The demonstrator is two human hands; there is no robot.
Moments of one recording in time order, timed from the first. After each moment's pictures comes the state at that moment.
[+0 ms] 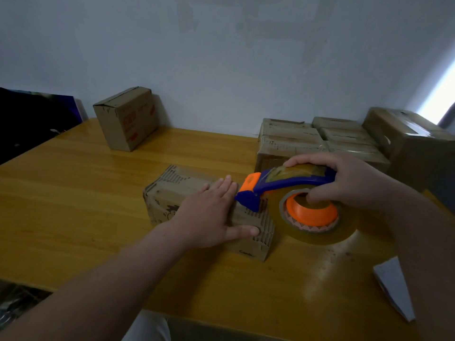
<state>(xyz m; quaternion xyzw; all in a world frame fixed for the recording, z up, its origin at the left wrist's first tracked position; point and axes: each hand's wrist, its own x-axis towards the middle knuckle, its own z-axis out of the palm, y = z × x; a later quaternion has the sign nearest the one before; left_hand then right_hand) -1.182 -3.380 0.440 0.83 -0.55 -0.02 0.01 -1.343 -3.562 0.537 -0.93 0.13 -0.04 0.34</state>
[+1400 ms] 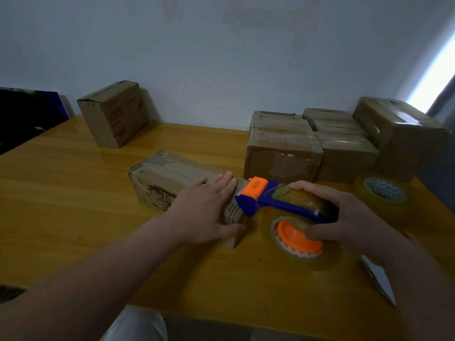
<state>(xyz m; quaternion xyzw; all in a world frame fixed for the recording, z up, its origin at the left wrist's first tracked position) -1.182 -3.387 0.434 0.80 -0.59 0.04 -0.01 -1.391 -3.551 0.479 -0.87 0.19 -0.07 0.46</state>
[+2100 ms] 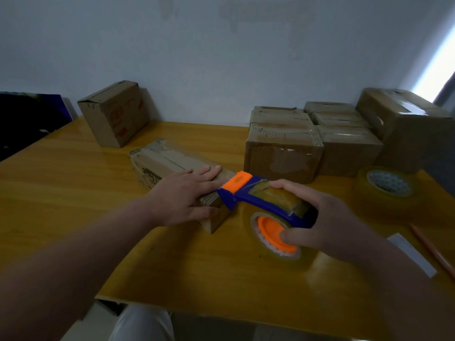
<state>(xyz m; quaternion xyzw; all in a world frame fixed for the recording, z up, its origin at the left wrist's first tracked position) -1.141 -3.371 0.442 0.77 -0.64 -0.01 -0.01 -1.384 -3.530 0.469 -0.88 0.16 -0.09 0.43</state>
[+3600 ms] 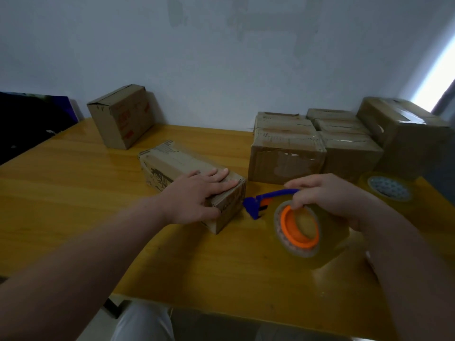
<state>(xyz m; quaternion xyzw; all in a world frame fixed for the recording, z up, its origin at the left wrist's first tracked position) -1.152 -3.371 0.454 0.79 -0.61 -0.08 0.03 -1.350 -3.558 0.492 -0.83 0.32 0.03 0.44</state>
